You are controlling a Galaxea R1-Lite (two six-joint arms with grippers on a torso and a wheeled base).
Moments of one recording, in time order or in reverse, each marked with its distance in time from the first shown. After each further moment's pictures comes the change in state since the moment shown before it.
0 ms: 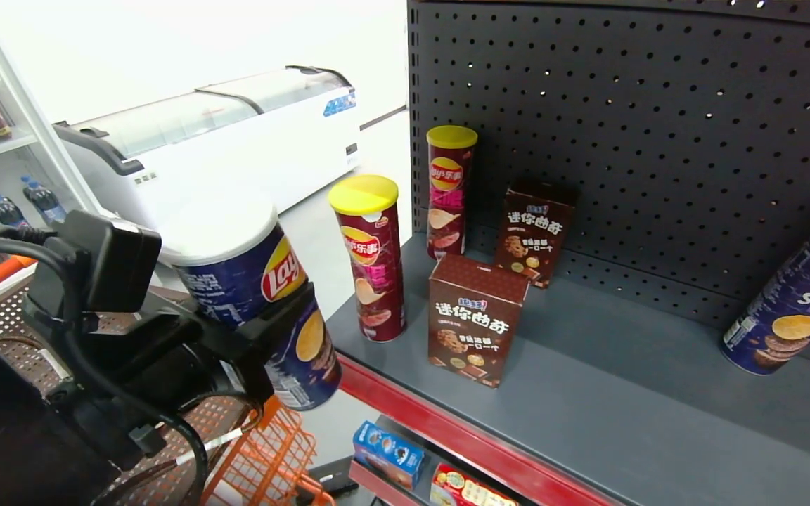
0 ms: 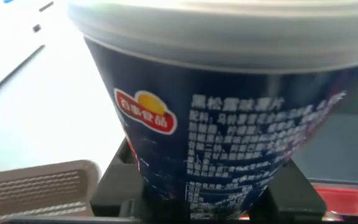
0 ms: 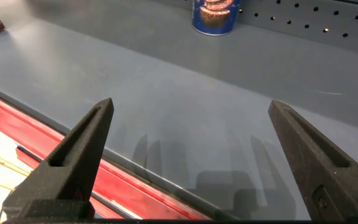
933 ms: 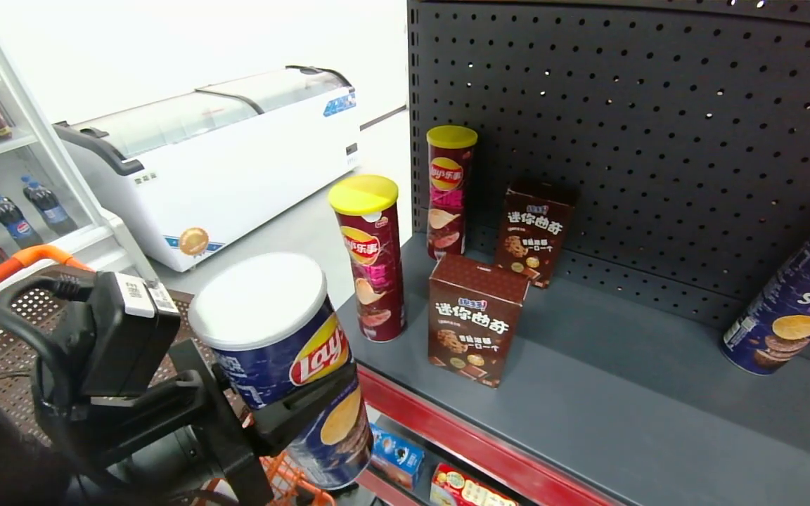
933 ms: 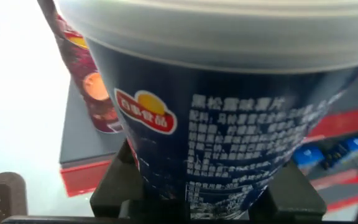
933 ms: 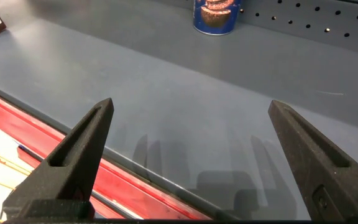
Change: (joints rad) left arm -0.060 -0.050 0.062 0.084 -0.273 0.003; right arm 0.001 0.000 0.000 0.001 0.006 -0.001
